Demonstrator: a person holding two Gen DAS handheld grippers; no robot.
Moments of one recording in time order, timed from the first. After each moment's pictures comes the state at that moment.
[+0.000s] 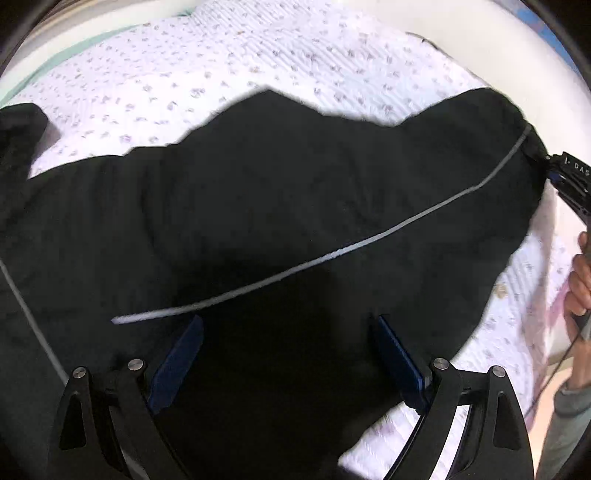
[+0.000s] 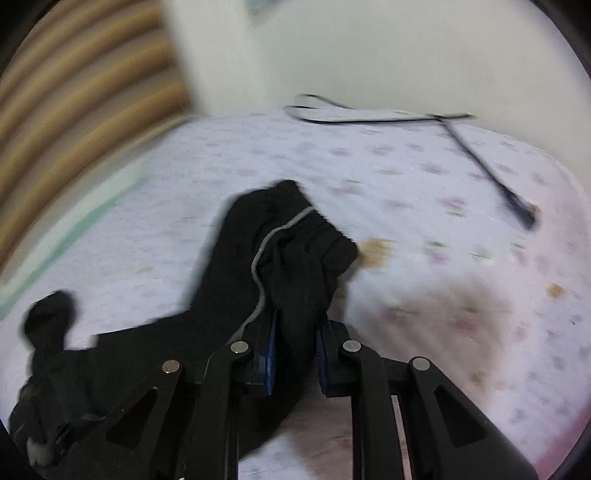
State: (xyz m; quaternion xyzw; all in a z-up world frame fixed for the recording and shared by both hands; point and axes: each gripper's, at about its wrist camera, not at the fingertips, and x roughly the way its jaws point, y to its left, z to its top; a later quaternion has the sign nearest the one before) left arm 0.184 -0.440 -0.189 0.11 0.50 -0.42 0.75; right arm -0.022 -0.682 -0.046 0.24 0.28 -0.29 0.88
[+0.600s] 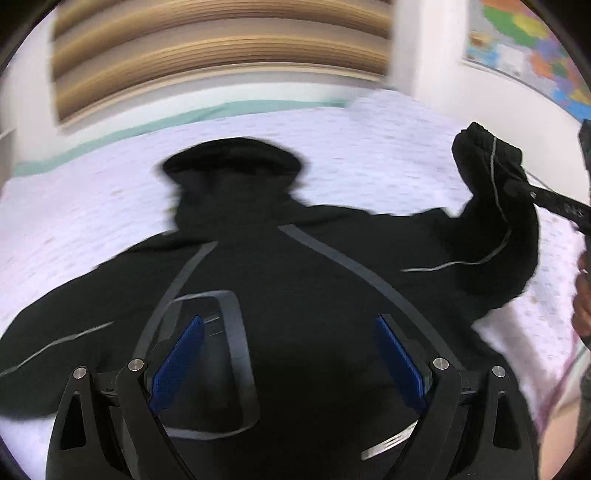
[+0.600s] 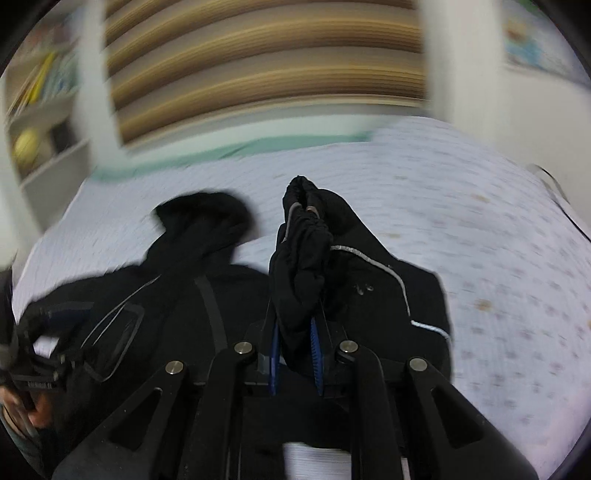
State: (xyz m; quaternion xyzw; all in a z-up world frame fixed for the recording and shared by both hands) left arm 0.179 -0.142 -0.076 0.09 0.39 -0.23 0.89; right arm 0.095 -0.386 0.011 0.06 0.34 -0.02 0.94
